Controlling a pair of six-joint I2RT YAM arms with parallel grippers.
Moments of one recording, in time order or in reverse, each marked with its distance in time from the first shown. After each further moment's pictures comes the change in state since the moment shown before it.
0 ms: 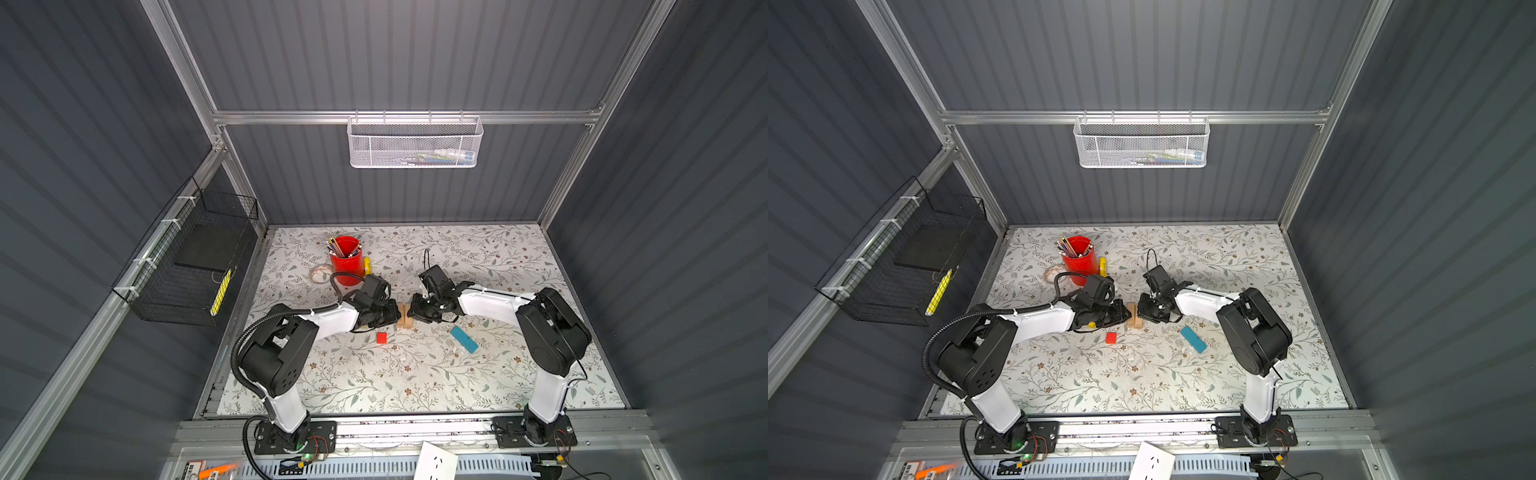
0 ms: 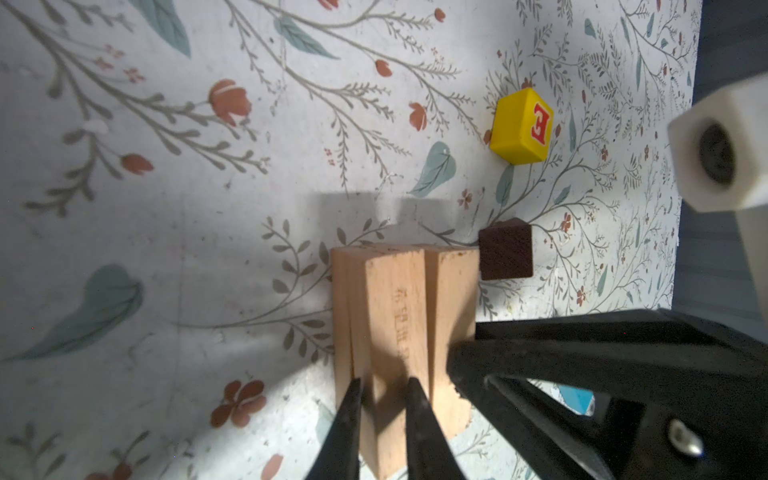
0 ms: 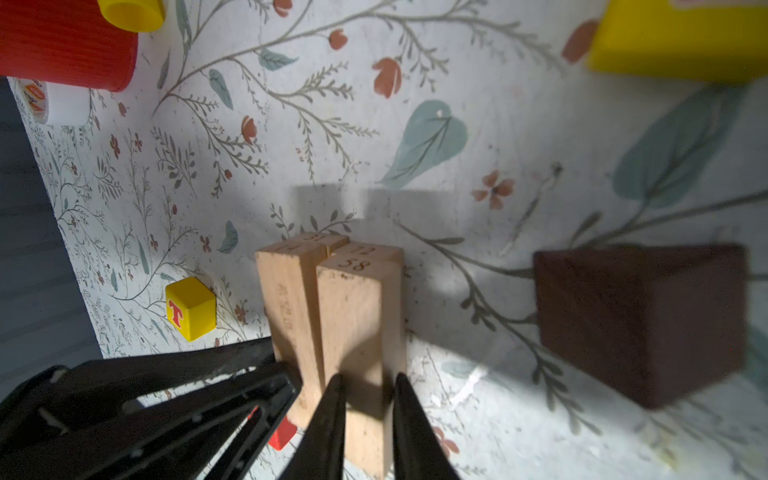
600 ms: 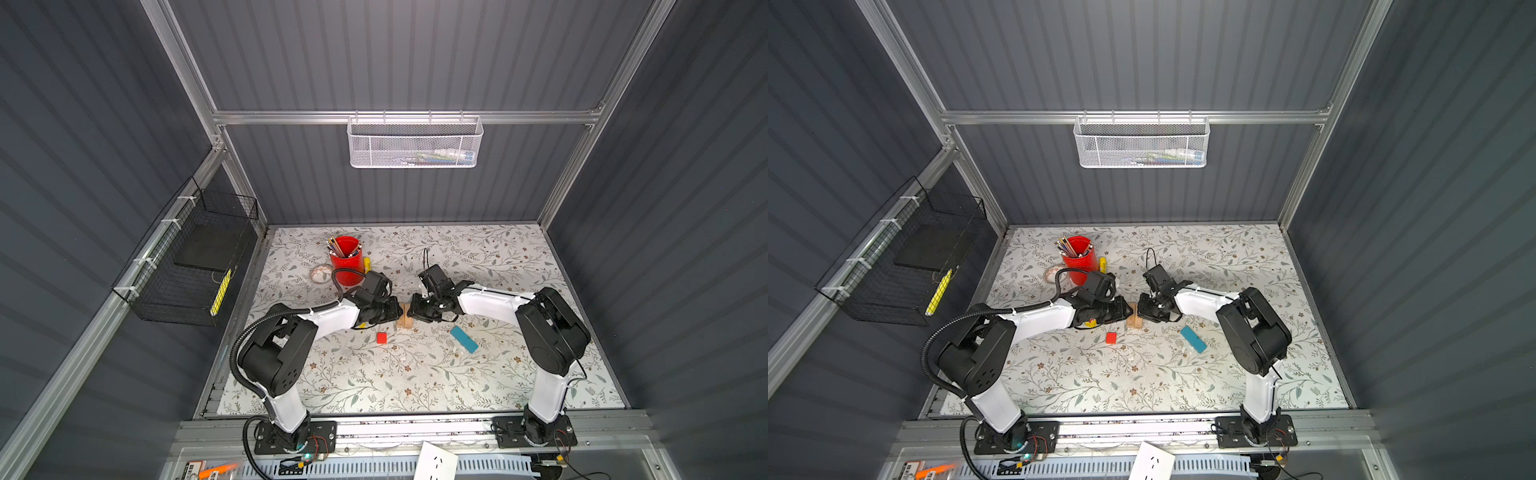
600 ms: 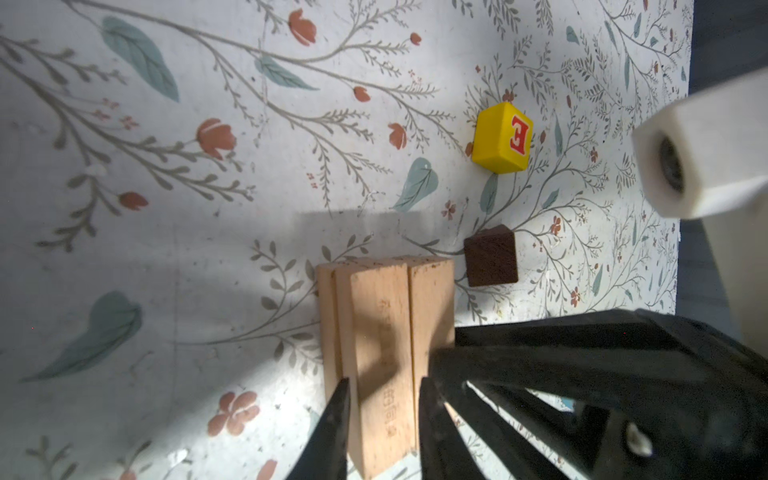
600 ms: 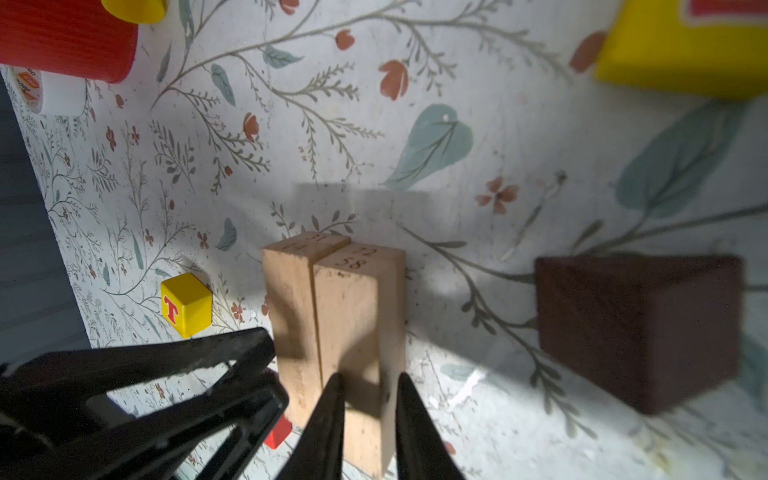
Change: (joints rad) left arm 0.000 0.000 0.044 -0.042 -0.012 0.034; right arm -0.006 0.004 0.011 -0.014 0.001 -0.026
